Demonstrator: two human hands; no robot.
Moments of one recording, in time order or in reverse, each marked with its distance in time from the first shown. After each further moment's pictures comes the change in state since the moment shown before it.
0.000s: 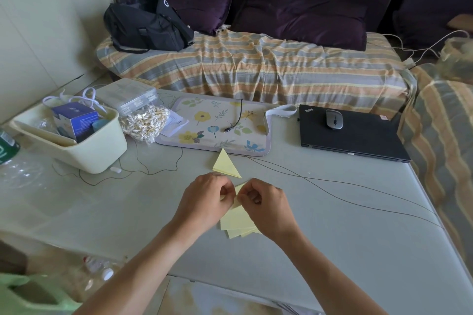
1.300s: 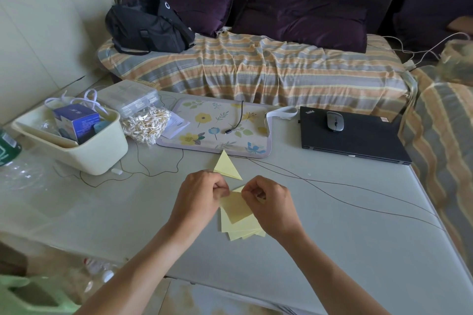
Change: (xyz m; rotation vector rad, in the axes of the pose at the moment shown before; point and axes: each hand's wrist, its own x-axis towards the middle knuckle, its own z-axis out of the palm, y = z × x) left_hand 0.006 -0.011 -0.004 -0.071 0.058 -0.076; right_hand 0.004 0.000 -0.006 -0.022 0.081 -0.061
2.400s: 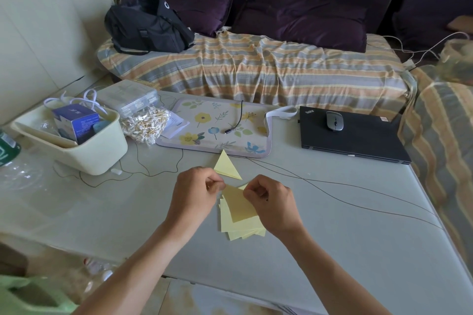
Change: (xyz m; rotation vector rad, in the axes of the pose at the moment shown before) left_hand -0.001 0.005 -0.010 -0.069 0.088 -0.098; right_hand 0.000 -0.003 -0.006 0.043 -0.035 0.114
